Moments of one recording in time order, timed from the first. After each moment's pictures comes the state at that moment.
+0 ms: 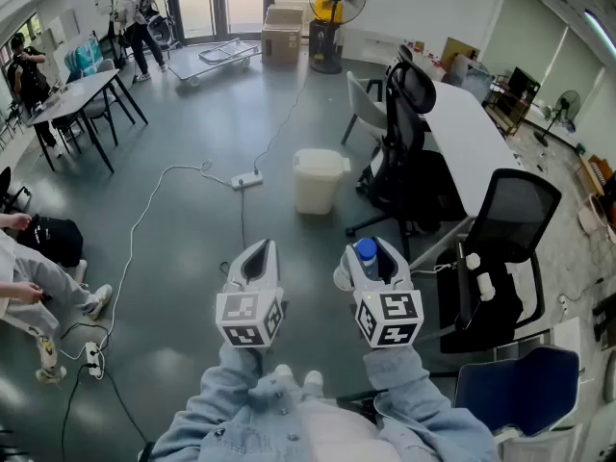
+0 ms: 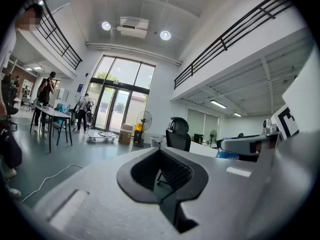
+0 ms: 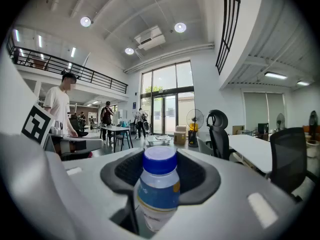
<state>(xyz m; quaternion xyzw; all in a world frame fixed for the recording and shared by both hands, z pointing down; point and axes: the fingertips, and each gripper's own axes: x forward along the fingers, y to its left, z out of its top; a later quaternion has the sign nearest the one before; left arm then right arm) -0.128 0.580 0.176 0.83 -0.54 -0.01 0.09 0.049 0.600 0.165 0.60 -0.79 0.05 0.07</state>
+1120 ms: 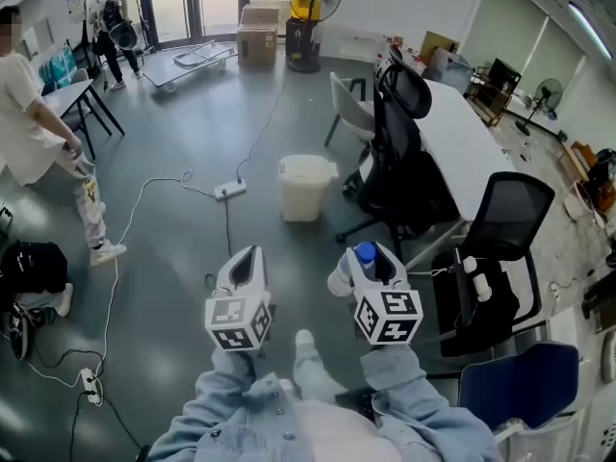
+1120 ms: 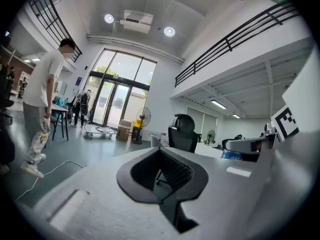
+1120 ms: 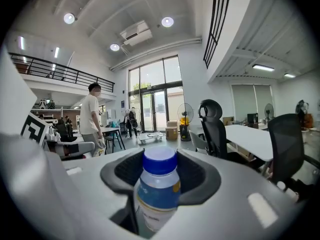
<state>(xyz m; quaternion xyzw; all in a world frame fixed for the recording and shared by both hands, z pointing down) -0.157 0.497 0.204 0.84 -0.53 0.00 0.11 0.051 0.527 0.196 0.65 -0.75 0.10 0.06</state>
